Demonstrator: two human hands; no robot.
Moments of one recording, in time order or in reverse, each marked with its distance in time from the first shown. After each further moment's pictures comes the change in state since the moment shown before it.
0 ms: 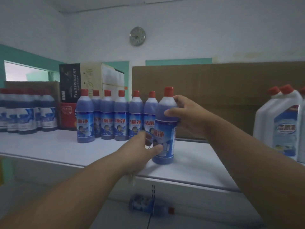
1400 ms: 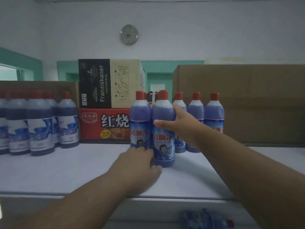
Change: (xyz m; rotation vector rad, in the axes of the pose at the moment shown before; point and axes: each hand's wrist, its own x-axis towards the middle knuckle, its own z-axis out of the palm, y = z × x) left_hand 0.054 -0.216 -0.167 0.525 -0.007 0.378; right_hand 0.141 -0.005 0.243 -0.203 0.264 0.049
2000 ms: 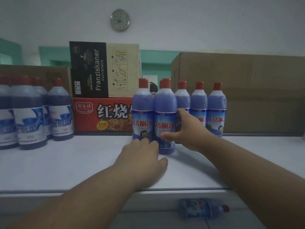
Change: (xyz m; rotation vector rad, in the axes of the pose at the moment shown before) left_hand 0.001 -0.003 0.001 0.013 -0.082 -0.017; right_hand -0.013 0.036 0.018 -0.454 0.103 -0.029
